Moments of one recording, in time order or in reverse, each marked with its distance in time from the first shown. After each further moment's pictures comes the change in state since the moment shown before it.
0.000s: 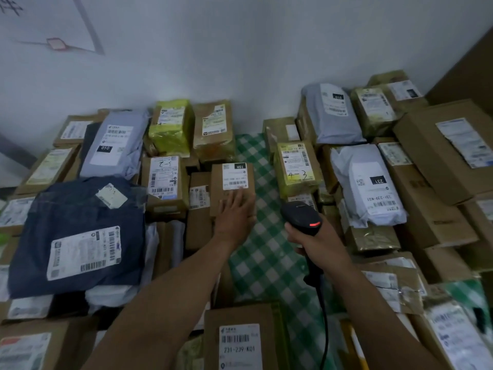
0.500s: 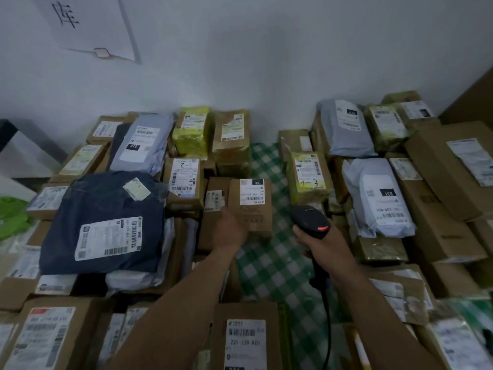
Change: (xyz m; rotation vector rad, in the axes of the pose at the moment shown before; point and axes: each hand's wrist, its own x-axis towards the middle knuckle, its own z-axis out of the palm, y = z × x) left_hand -0.050 0.006 -0.031 -0.570 0.200 -0.594; right_hand -0.002 -0.002 0.005 -0.012 0.037 -0.041
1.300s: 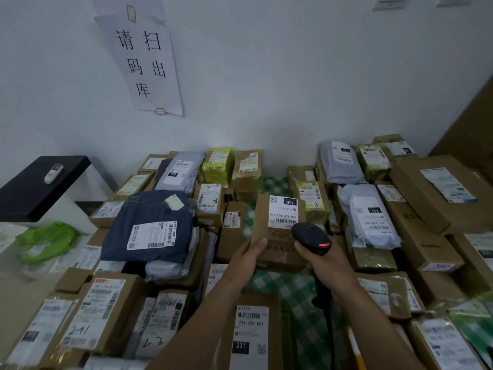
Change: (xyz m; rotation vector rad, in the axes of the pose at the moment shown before) left_hand -0.127 -0.013 -0.032 -0.643 -0.319 -0.022; right_hand -0.097 -0.028 -0.013 0.049 -0.078 -0.187
